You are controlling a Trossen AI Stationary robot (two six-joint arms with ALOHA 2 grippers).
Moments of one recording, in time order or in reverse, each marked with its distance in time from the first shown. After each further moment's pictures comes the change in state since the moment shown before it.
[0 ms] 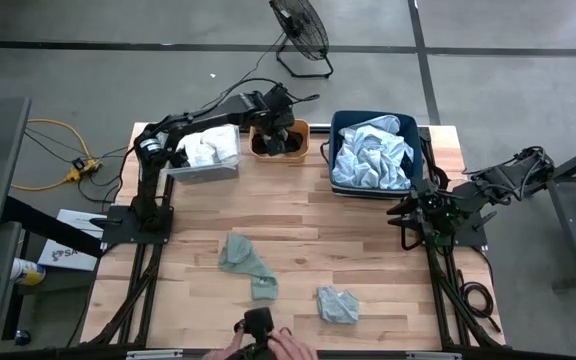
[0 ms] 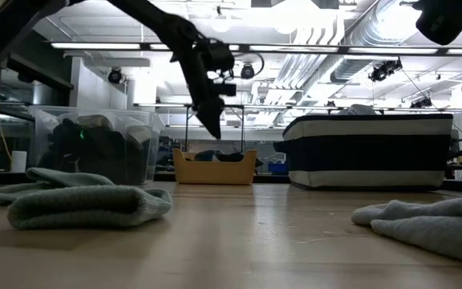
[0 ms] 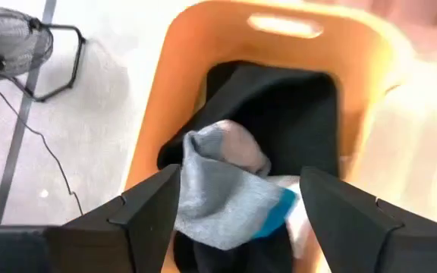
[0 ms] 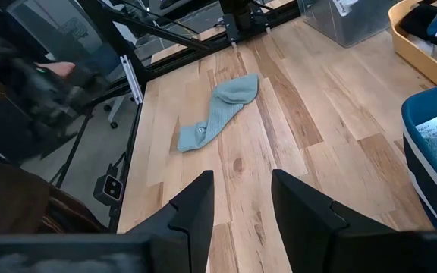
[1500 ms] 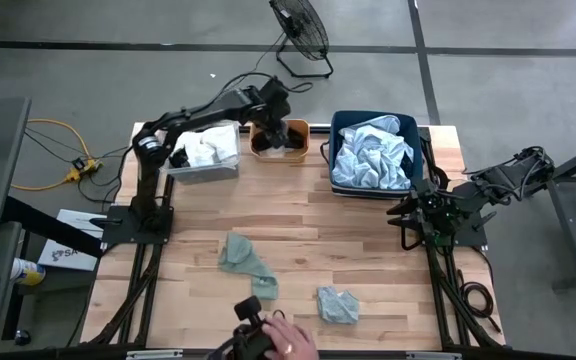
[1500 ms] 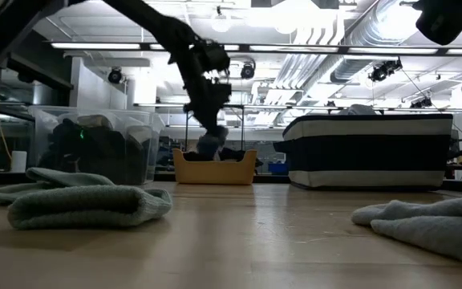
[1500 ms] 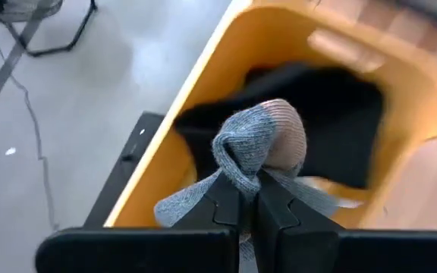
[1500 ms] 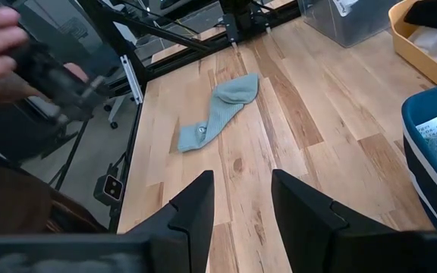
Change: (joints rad) left arm 0.051 0.001 0.003 0.031 0.012 -0.221; right arm 0.000 0.000 0.000 0.000 0.000 0.000
